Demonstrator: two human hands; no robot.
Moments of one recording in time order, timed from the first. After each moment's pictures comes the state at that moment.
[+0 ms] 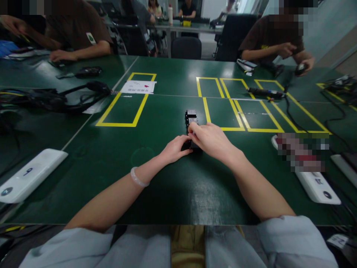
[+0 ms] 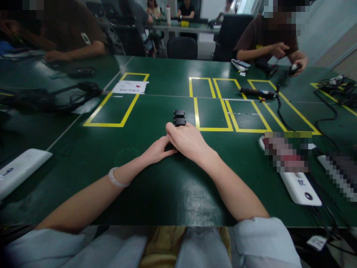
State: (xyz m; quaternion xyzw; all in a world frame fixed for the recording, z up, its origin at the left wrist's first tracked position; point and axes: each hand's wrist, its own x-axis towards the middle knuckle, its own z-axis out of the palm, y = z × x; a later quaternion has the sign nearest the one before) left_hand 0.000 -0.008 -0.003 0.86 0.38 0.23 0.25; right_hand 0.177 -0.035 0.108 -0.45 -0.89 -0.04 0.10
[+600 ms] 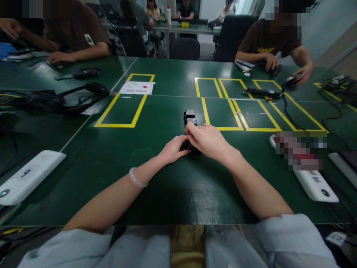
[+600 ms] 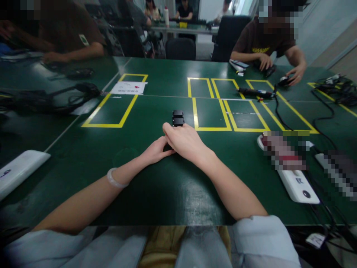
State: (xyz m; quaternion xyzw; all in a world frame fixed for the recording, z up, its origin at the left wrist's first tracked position) left_hand 0.000 -0.008 -0.005 0.86 0.39 0.23 0.25; right_hand 0.175 -0.037 0.108 -0.44 -0.89 -0.02 0.10
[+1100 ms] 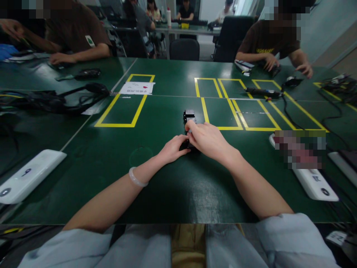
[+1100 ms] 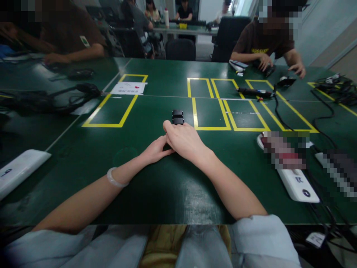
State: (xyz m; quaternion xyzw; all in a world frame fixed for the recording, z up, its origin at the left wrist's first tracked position) left_hand -0.002 -0.006 -0.007 0.86 0.37 0.24 0.24; right_hand 0.174 -0.039 0.107 -0.46 -0.88 -0.06 0.11
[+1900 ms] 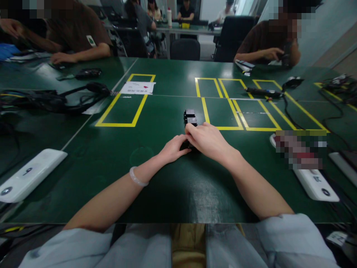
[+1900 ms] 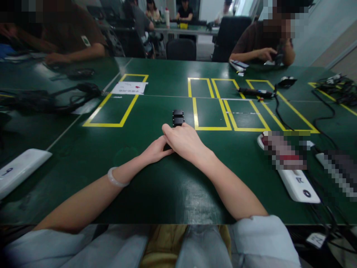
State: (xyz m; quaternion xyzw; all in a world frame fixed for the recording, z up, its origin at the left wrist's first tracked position) left_hand -0.001 -0.007 -0.007 0.86 0.39 0.24 0.23; right_hand 0.172 -0.039 0.108 -0.44 -0.89 -0.06 0.07
